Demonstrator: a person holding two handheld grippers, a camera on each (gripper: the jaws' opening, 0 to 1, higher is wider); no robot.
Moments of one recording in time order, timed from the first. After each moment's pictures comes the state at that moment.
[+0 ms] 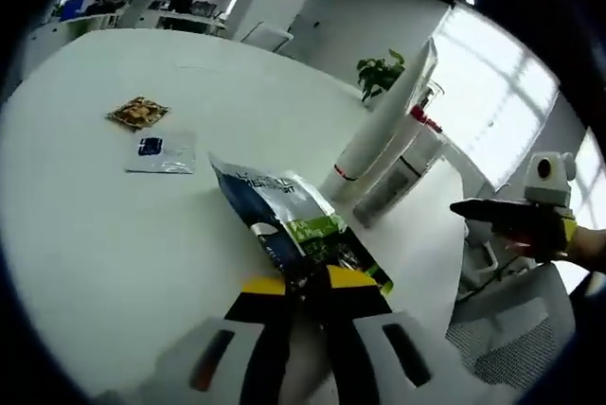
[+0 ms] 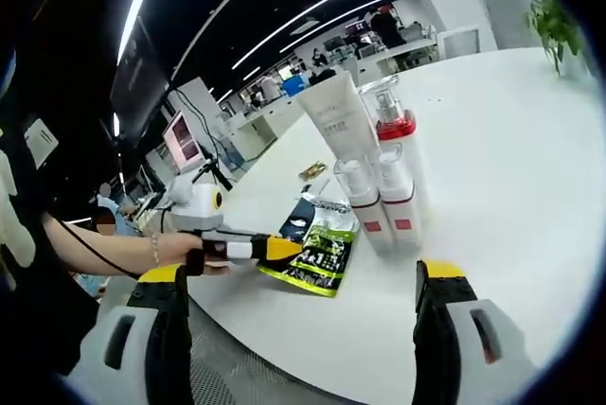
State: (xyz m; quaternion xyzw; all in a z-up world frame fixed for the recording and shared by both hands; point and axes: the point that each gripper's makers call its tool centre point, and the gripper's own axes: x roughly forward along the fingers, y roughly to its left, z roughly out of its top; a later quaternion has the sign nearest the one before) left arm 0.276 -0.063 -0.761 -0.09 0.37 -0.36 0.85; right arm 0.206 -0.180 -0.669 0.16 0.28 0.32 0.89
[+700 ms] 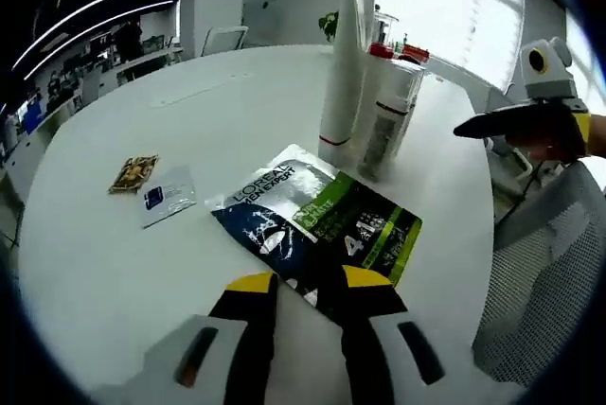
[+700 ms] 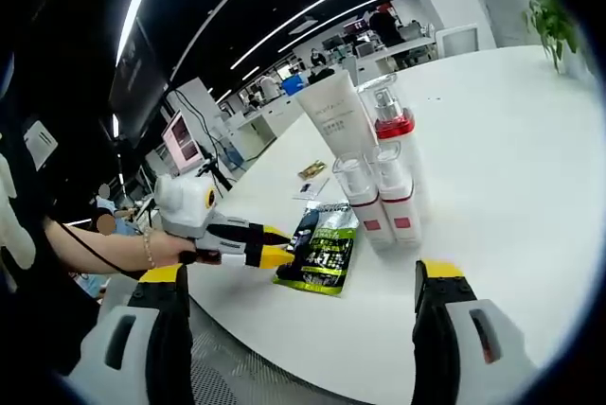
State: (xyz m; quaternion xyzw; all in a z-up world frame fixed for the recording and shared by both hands) left arm 0.272 -0.053 -0.756 0.12 0.34 -0.39 0.85; right arm 0.205 -0.179 -0.669 0.16 0.29 0.32 0.89
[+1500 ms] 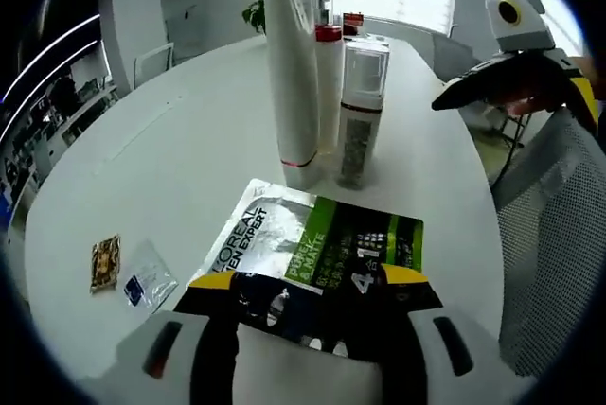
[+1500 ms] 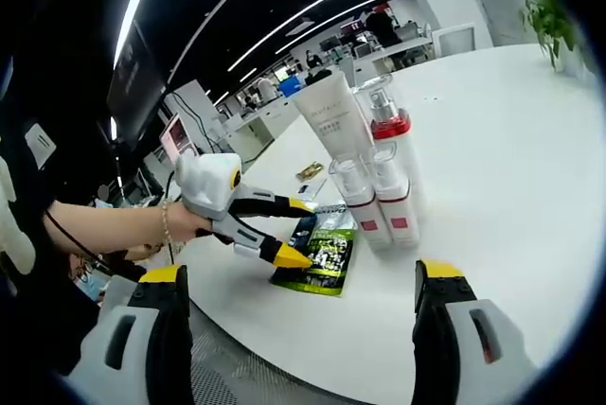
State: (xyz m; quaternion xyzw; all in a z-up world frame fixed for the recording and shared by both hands) left arm 0.297 -0.091 -0.760 0.22 0.33 -0.50 0.77; right arm 0.207 -0.181 -0.668 0.17 0.29 0.31 0.89
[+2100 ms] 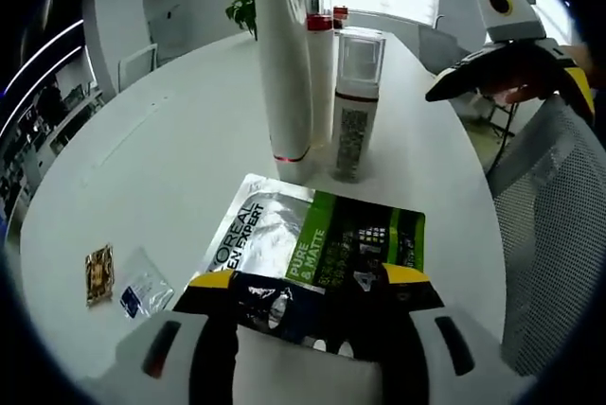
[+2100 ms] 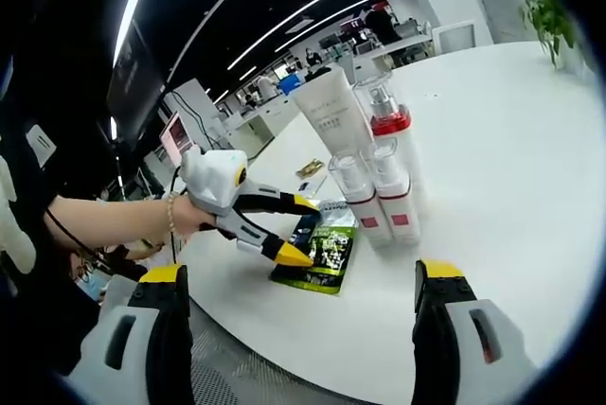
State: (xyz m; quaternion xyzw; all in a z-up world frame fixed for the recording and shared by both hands) left arm 0.299 -0.092 -0.764 0.23 0.33 -0.52 0.76; right arm 0.206 -0.181 -0.671 0.17 0.29 0.31 0.89
